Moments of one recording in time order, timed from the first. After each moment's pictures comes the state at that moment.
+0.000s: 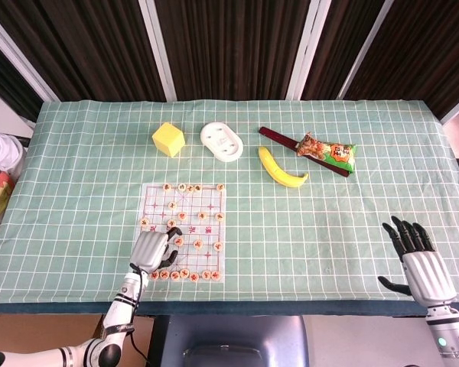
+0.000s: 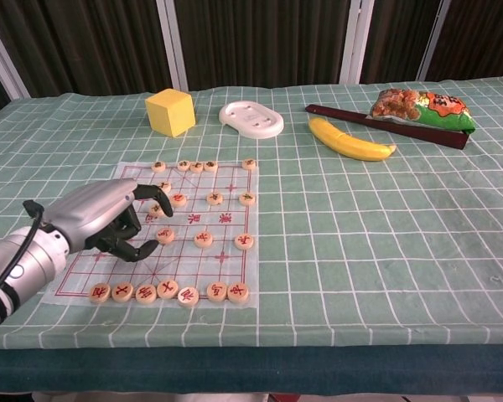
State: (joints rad) left arm -0.53 -1.80 -0.19 -1.40 1.17 1.10 0.45; right arm 0.09 -1.13 0.02 -1.60 -1.56 1.44 -0.10
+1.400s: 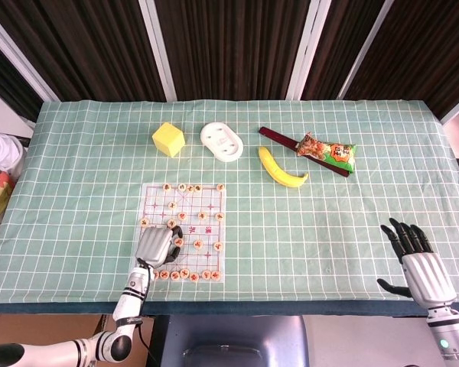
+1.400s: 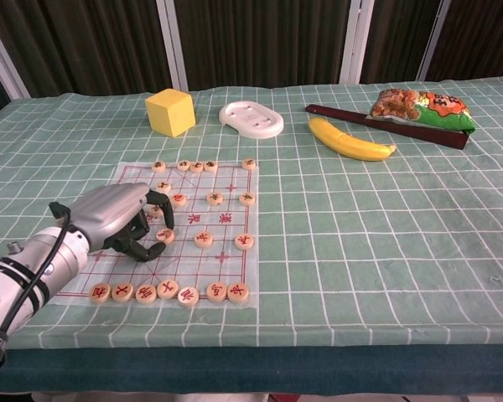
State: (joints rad) left arm -0.59 -1.87 -0.20 -1.29 1.11 1.09 0.48; right arm 0.10 -1.11 0.00 -1.61 -1.57 1.43 -0.06
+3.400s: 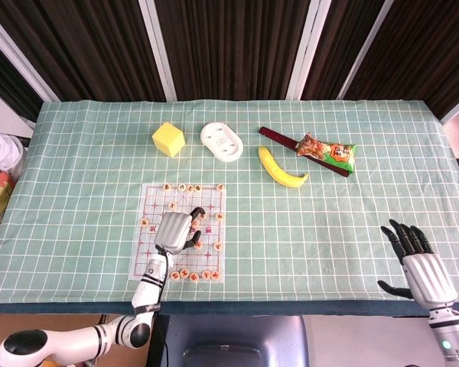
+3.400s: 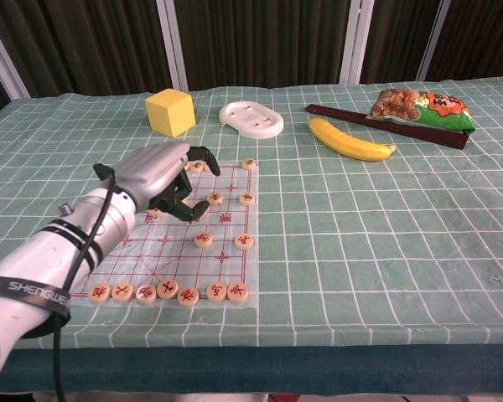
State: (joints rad) left arm -0.71 -1.94 -0.26 -1.23 1.16 1.13 0.41; right arm 0.10 -1.09 -0.01 -1.62 -1.58 1.42 -0.03
